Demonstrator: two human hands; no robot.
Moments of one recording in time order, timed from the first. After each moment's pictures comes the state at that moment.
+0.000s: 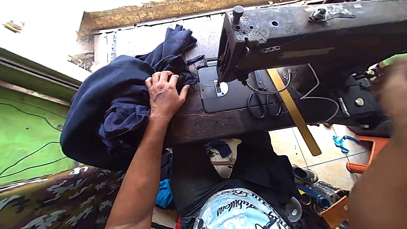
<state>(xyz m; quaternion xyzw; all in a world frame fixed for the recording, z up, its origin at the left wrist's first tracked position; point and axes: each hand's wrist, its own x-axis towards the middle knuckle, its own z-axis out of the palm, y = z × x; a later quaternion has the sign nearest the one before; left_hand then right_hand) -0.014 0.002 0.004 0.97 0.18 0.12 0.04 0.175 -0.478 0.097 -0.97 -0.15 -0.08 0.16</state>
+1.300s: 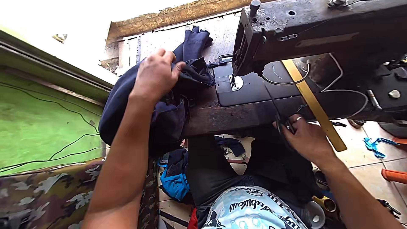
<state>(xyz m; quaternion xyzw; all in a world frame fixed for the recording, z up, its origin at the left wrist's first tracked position) -0.030 0.043 0.111 0.99 0.14 0.02 0.09 0.034 -0.383 0.017 -0.94 -0.19 0.14 0.22</state>
